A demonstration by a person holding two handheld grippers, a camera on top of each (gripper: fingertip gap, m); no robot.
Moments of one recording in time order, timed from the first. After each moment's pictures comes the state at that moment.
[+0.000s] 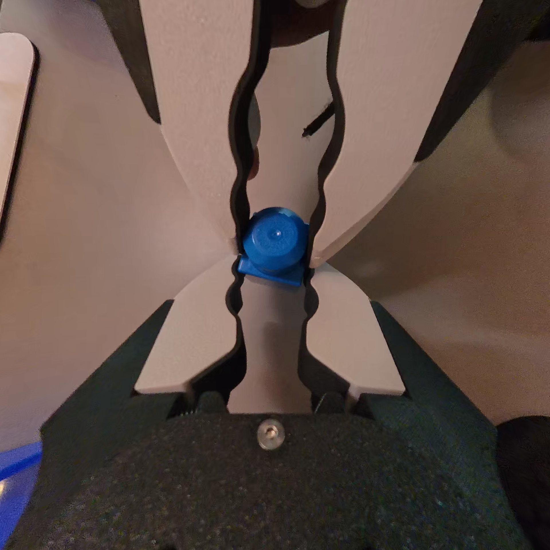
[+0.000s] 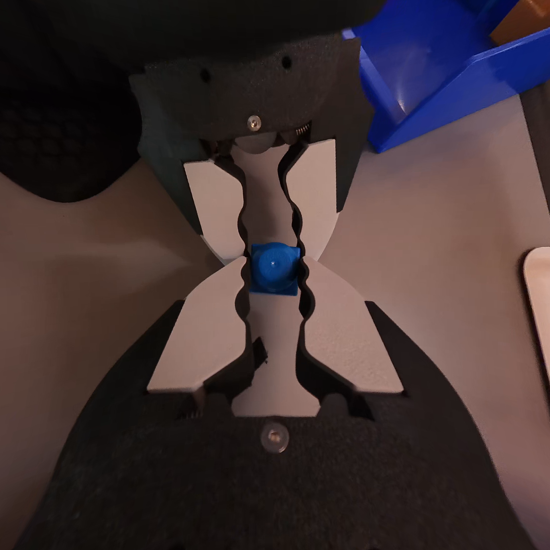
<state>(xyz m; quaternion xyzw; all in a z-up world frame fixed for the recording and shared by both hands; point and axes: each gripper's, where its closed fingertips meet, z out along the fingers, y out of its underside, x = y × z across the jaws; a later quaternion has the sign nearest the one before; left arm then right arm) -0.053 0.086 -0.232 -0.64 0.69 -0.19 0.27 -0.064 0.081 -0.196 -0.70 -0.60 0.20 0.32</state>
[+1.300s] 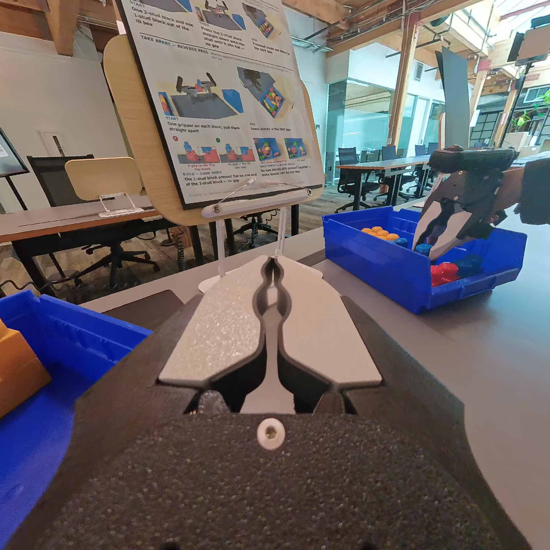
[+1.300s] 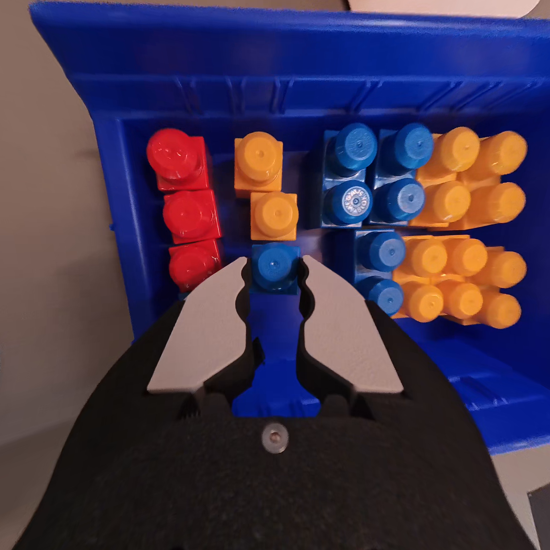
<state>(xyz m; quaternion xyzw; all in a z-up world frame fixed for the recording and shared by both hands) -0.116 0.195 -0.084 -0.60 0.29 -0.30 0.68 0.245 0.163 -0.208 -0.85 -0.48 0.05 0.20</state>
